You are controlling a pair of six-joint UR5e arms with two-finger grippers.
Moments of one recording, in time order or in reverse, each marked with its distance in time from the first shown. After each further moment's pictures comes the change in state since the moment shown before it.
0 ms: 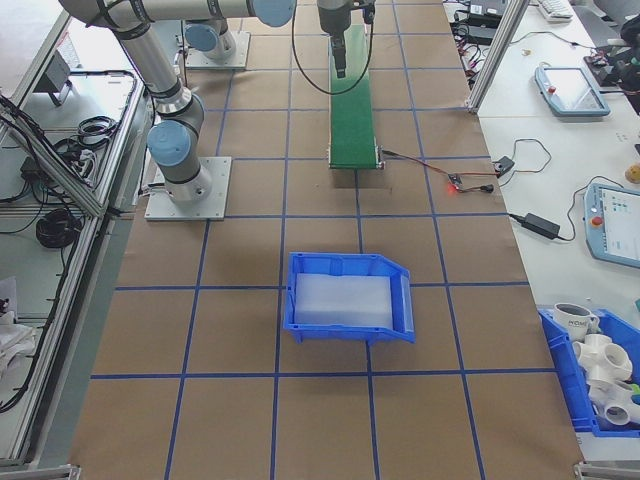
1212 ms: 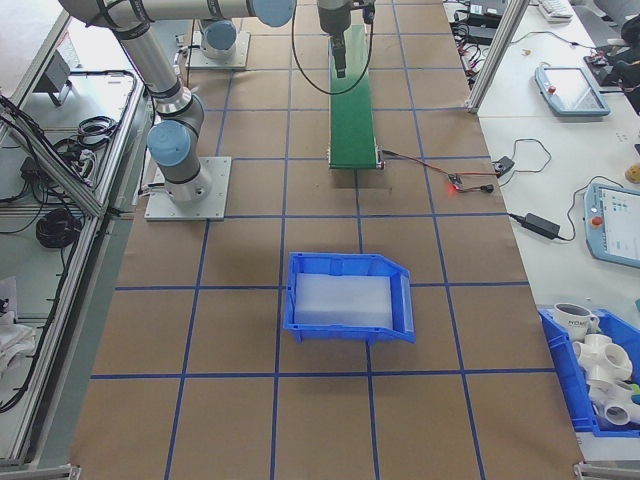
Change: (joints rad) left arm 0.434 0.009 0.000 -0.031 0.143 0.369; right arm 0.000 0.000 0.001 0.000 0.000 0.000
